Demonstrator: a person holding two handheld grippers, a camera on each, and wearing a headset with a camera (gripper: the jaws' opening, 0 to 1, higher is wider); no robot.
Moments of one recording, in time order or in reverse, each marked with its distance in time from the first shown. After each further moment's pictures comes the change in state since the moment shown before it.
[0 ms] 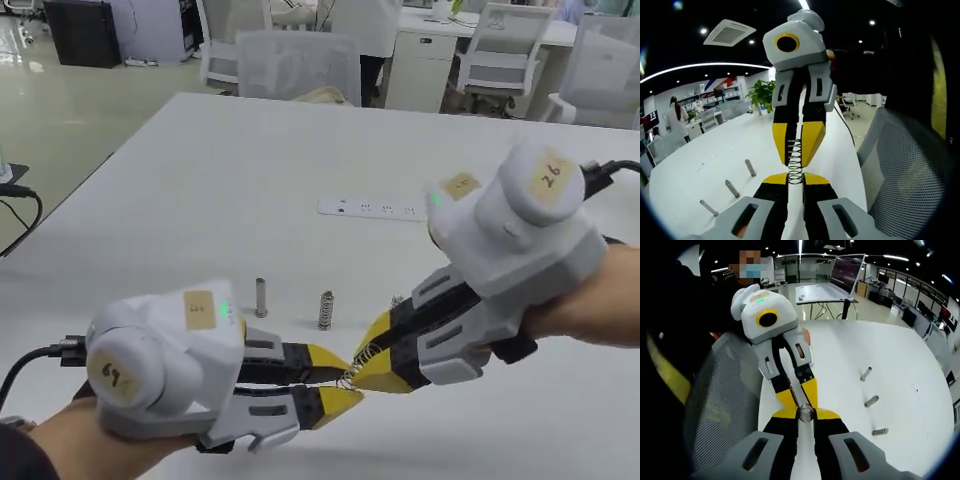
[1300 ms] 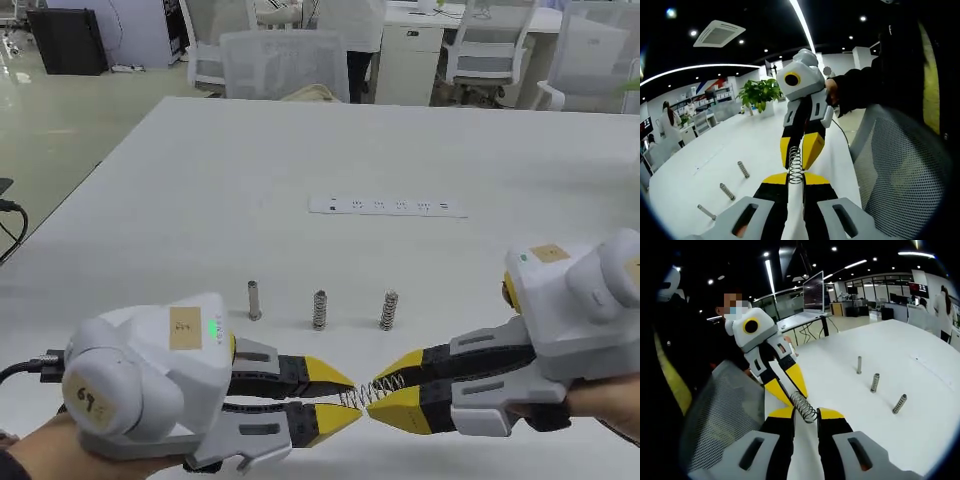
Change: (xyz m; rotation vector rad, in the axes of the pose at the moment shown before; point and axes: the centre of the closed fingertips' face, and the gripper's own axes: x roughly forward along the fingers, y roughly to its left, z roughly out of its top) left arm -0.001 -0.016 0.001 0.050 0.024 -0.071; right arm -0.001 0.003 -0.034 0.310 -0.377 -0.024
